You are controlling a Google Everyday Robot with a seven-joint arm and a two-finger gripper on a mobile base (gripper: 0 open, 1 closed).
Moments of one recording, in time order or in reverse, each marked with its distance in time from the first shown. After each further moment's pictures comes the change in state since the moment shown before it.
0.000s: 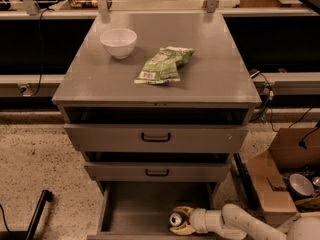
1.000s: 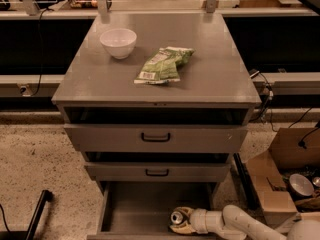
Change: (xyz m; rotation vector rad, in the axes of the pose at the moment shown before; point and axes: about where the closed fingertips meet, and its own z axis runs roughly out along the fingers) arm 0.003 -0.001 0.003 0.005 -0.017 0.003
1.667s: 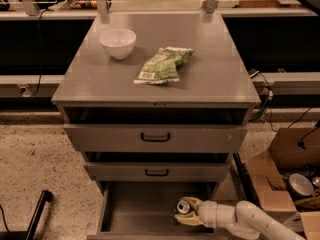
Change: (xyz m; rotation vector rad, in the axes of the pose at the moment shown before) arm -0.087 -0.003 -0.058 0.056 -0.120 0.086
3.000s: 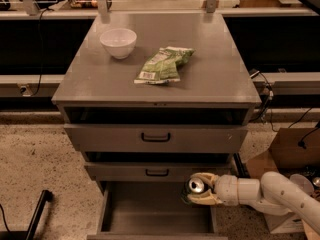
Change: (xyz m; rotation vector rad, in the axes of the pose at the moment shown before) arm -0.175 0.001 -0.094 -0.028 0.007 -0.178
